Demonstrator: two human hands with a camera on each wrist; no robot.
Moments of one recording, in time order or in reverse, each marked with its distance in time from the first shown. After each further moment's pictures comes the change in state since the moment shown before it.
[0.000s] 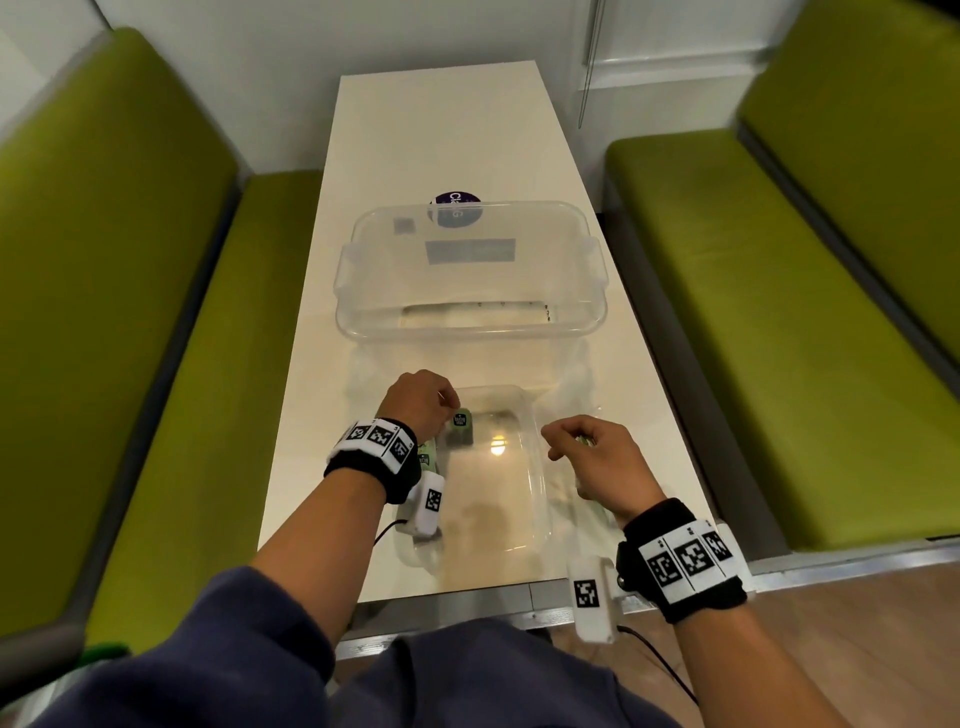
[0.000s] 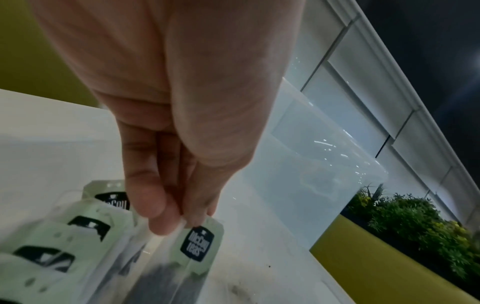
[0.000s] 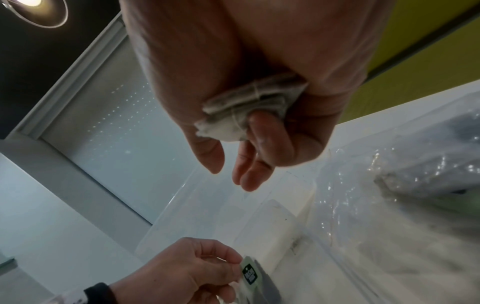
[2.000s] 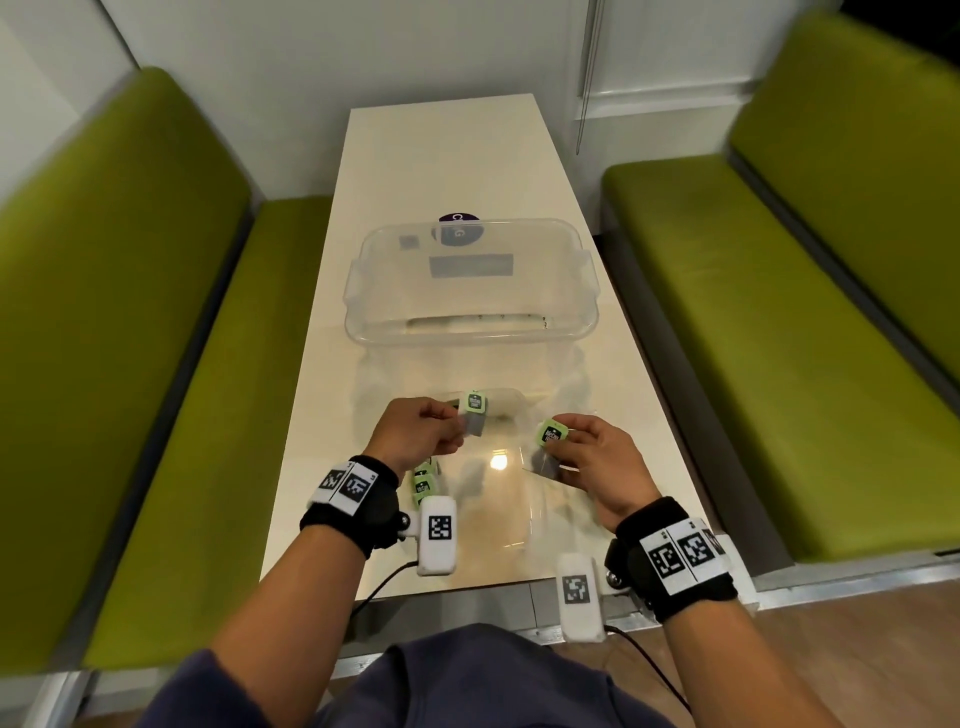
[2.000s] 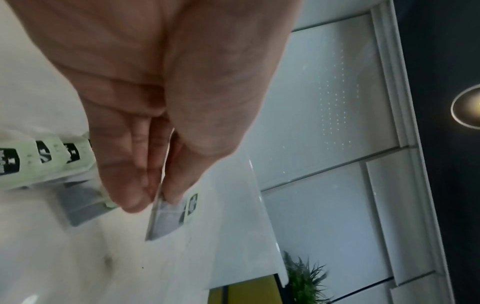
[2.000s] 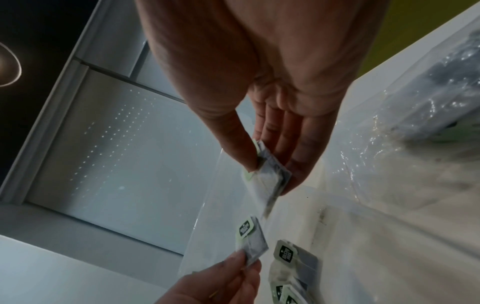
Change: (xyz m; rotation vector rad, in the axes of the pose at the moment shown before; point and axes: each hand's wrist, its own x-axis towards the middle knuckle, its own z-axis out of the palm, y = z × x) left_hand -0.068 0.014 -0.007 -0.847 0.016 -0.185; right_hand -0.014 0.000 0.002 0.410 -0.011 0.107
